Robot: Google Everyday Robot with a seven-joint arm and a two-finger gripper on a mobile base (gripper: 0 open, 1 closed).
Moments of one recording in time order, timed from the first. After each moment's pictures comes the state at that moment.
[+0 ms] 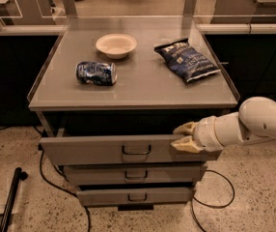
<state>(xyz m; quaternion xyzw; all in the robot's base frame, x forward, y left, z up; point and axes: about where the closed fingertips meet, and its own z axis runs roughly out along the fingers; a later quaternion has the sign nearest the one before) 0.534 -0.136 0.671 -0.58 0.72 0.18 0.35</state>
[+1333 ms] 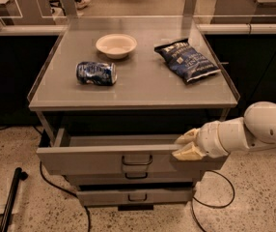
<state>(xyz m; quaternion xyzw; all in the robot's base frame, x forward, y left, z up) 0.515 -0.146 0.675 -0.57 0.73 0.18 0.35</state>
